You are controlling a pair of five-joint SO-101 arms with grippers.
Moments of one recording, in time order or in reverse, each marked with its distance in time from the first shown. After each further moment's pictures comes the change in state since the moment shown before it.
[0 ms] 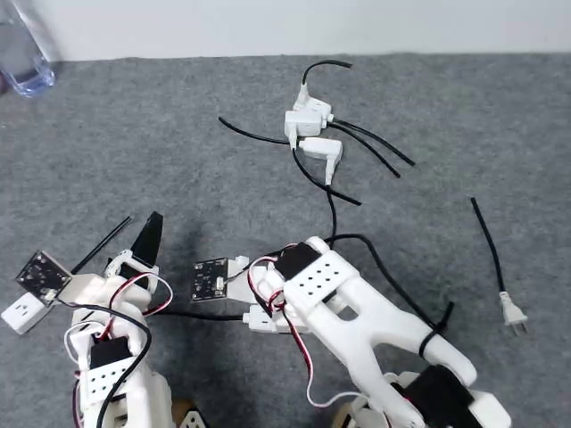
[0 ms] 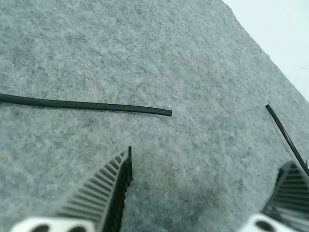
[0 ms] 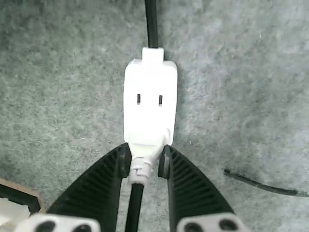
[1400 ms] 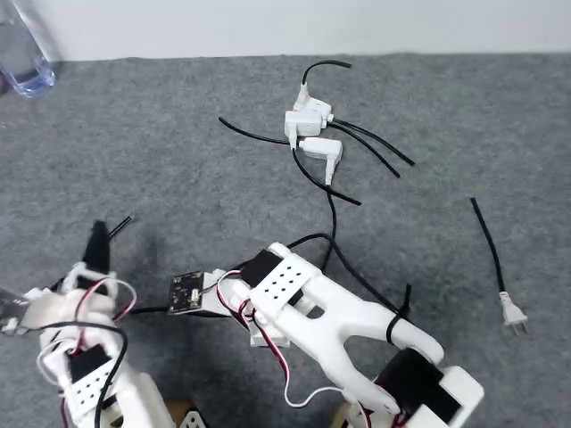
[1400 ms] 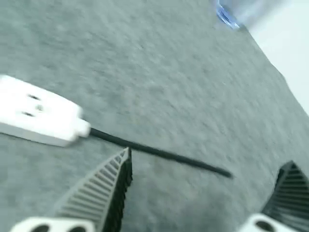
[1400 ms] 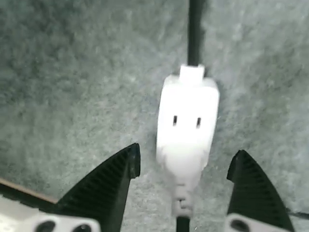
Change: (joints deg) left arm -19.0 0.0 -0.1 -1.2 -1.4; right arm -7.9 6.8 -5.6 3.8 -8.4
